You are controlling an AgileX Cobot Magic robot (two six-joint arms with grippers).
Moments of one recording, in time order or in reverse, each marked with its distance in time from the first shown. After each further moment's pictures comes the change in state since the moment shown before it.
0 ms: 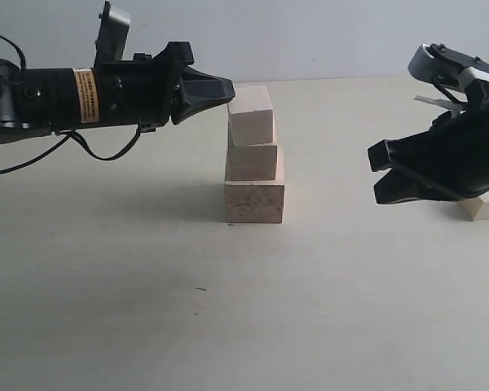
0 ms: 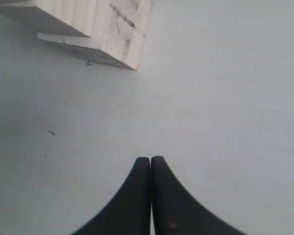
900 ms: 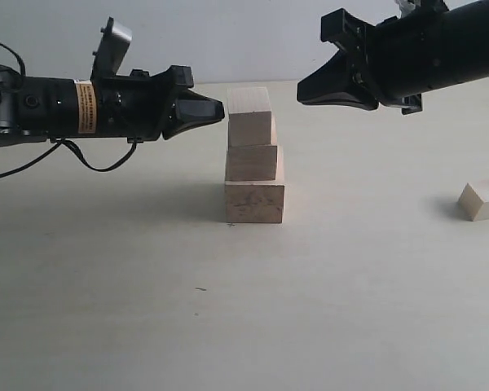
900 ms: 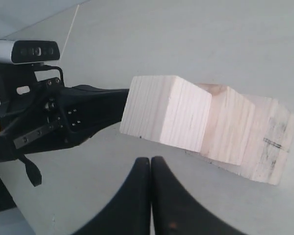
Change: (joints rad) left arm 0.014 0.013 0.001 0.080 0.075 -0.004; right arm 0.000 0.182 -0.241 0.578 0.099 -0.322
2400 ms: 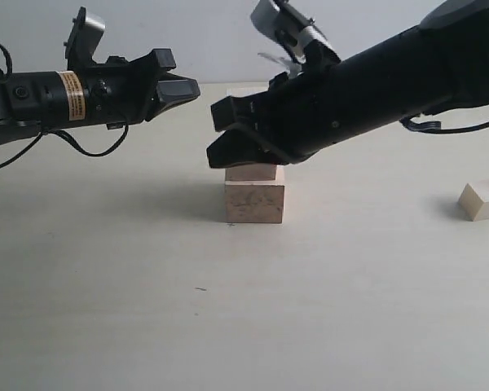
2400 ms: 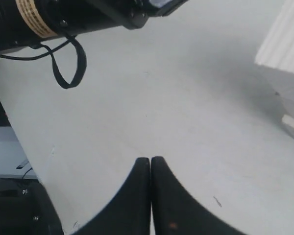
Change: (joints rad) left arm 0.040 0.007 0.000 -0.183 0.065 0.139; right arm 0.300 0.078 -0.002 -0.010 -0.080 -0.105
